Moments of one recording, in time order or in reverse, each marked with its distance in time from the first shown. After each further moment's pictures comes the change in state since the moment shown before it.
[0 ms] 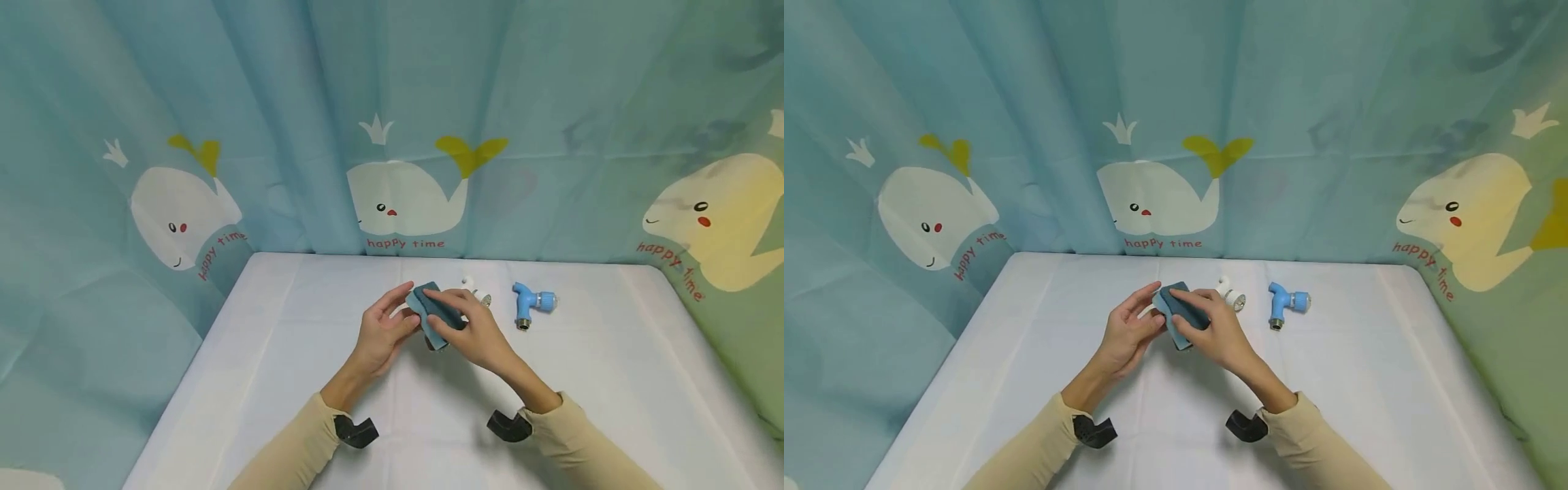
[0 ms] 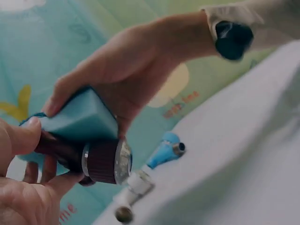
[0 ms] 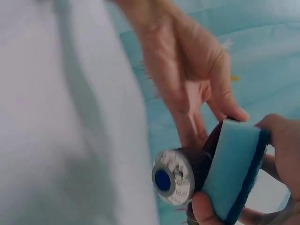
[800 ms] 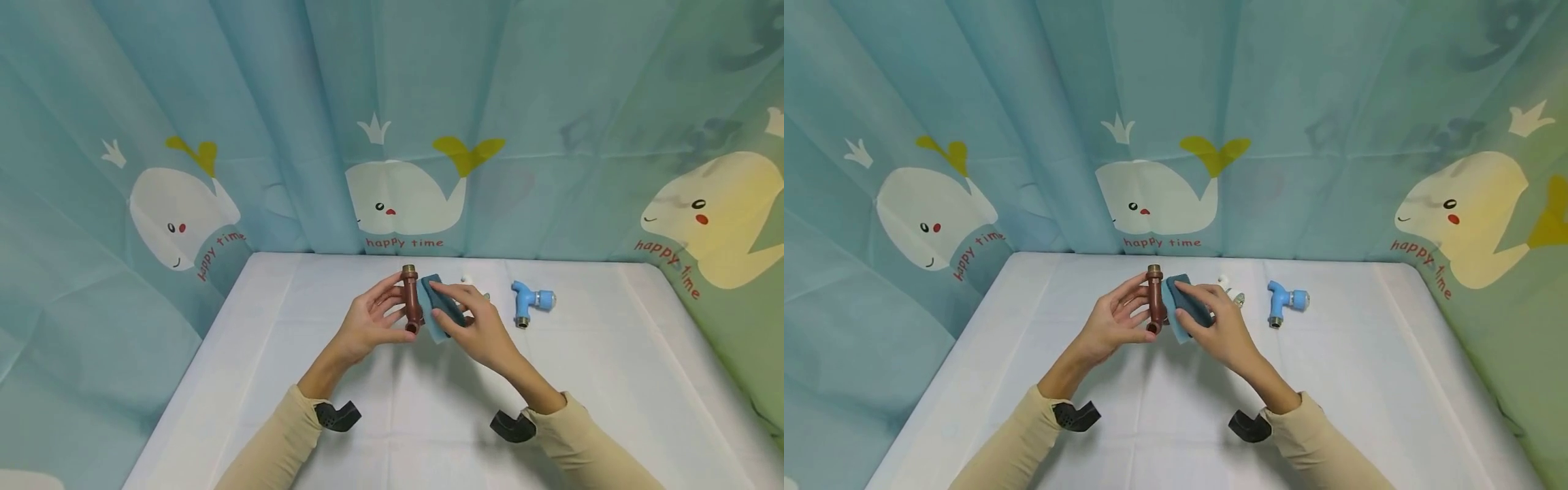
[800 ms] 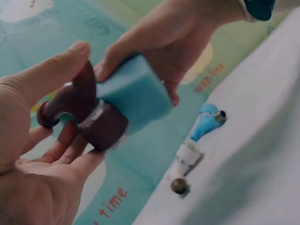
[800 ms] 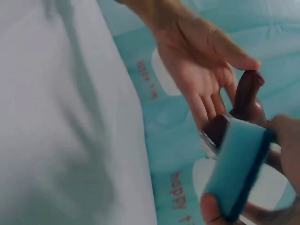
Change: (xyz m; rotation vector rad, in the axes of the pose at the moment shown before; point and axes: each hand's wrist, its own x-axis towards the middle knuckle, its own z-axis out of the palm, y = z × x) left_hand 0.002 0.037 -0.017 0.233 -0.183 -0.040; right_hand -0.006 0.005 -0.005 -0.008 0.074 -0.034
